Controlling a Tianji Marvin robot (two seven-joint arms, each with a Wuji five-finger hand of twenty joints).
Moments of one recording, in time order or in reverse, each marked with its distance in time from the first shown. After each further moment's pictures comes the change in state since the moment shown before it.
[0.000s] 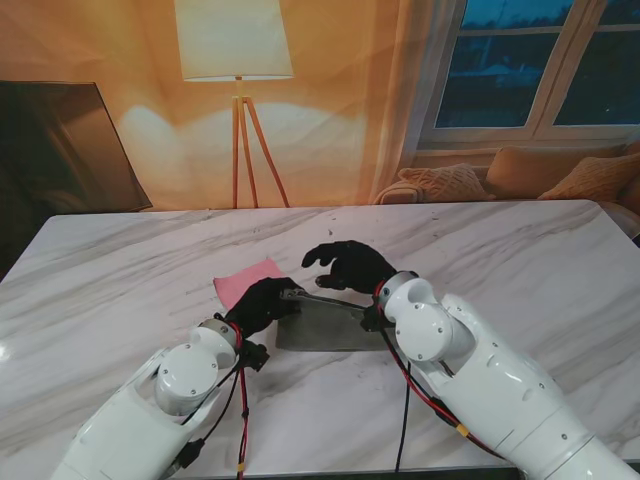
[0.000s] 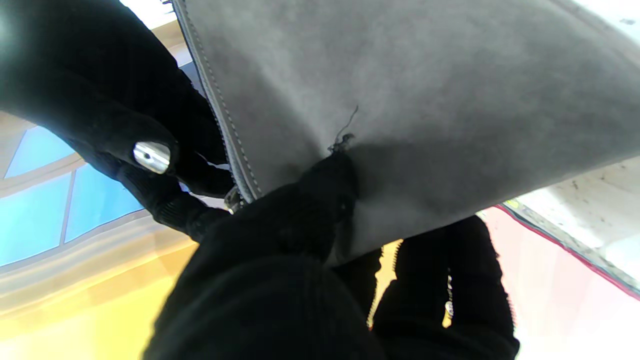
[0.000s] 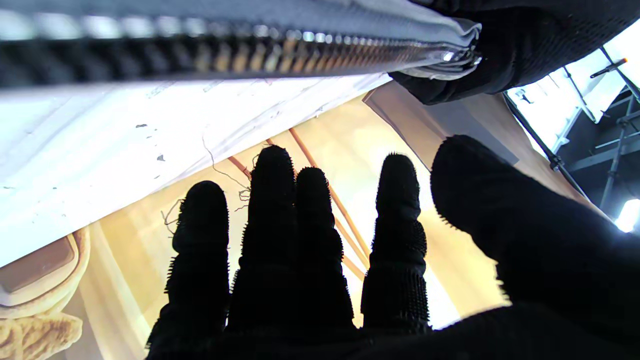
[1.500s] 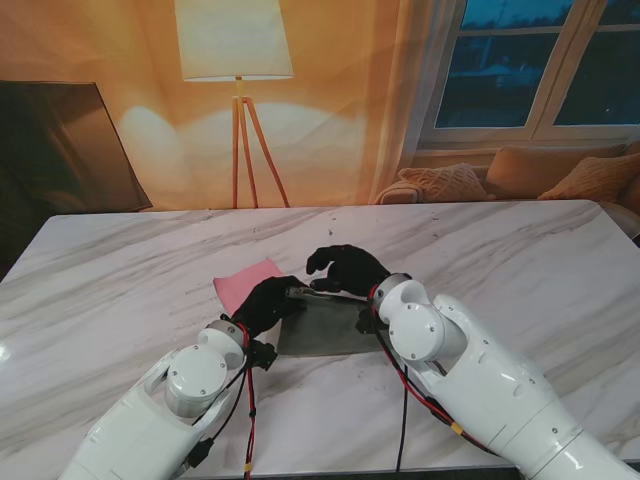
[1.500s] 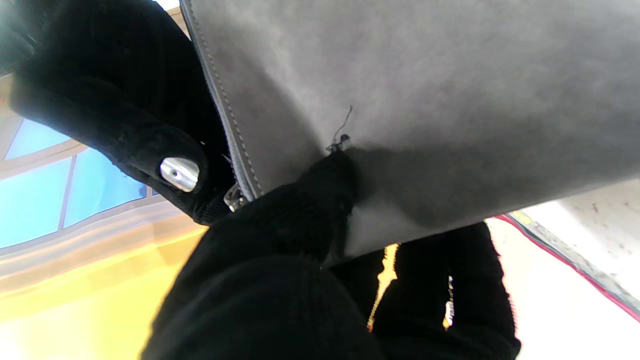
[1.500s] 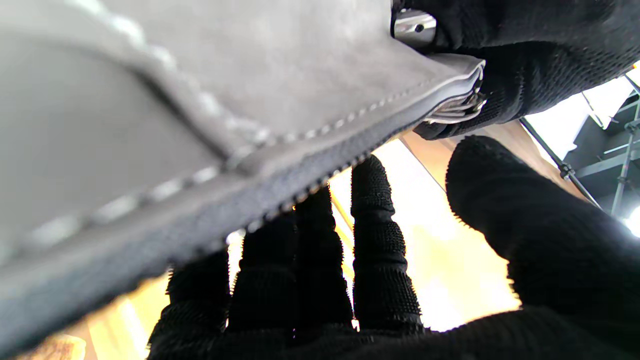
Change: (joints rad) left arm -0.011 -0.025 0.024 0.020 -0.035 -0.001 0.046; right arm 0.028 -0.014 -0.038 0.048 0.016 0.008 -0.006; left_hand -0.009 0.002 0.007 0.000 -0.011 0.000 0.000 0.053 0.000 0.036 0.073 0.016 0.012 0.008 0.048 0.037 0.001 0.012 0.029 0.014; right_hand -0.025 0.002 -0.045 0.002 -0.028 0.199 0.140 0.198 -0.031 -0.008 0.044 0.034 -0.031 -0.002 0.032 0.008 -0.018 -0.011 -0.014 0.038
